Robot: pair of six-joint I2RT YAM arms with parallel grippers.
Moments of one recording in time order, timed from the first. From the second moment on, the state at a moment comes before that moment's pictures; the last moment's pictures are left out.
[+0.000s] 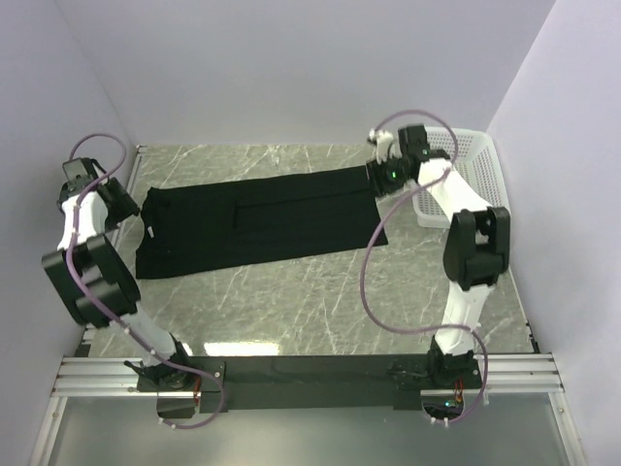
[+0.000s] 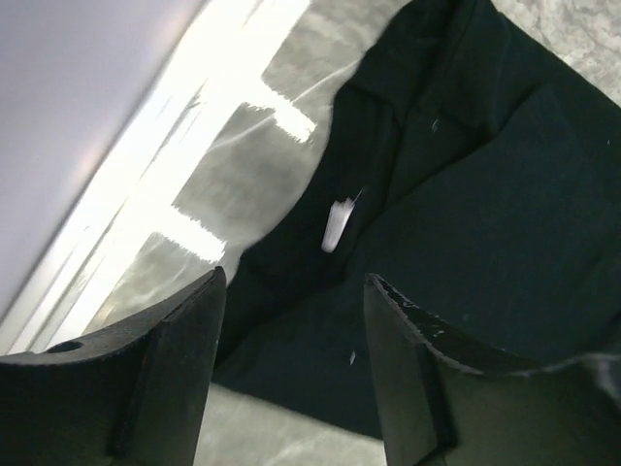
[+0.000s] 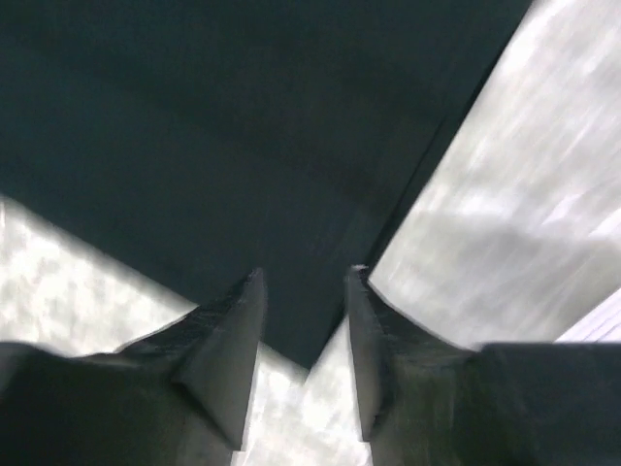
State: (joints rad) left arm 0.49 1.66 1.33 -0.59 0.02 -0.23; right arm 0.14 1.91 1.56 -0.65 -0.40 -0.32
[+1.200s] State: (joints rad) left arm 0.49 2.08 1.54 -0.43 0.21 -0.32; right arm 0.19 2.54 2.40 -0.82 -0.06 -0.01
